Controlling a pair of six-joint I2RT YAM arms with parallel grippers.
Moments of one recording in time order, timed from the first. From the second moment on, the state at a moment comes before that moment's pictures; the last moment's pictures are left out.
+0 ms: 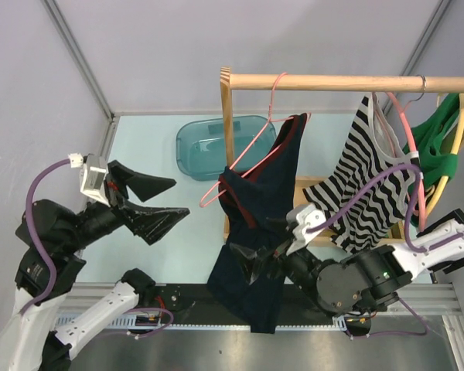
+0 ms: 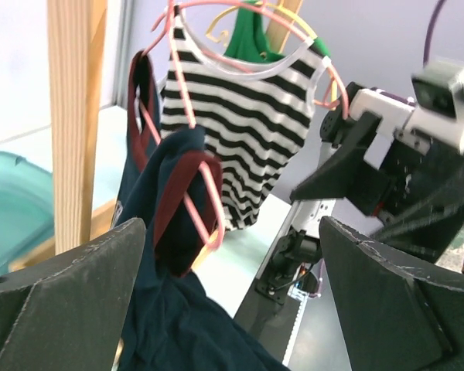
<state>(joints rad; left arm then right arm) -0.59 0.56 1.22 -0.49 0.46 -0.43 1.99 1.05 1.27 -0.35 1.24 0.33</state>
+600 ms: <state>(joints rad) -0.59 0.78 1.29 -0.45 0.53 -0.44 1.32 1.37 1.90 -0.75 0.93 0.60</state>
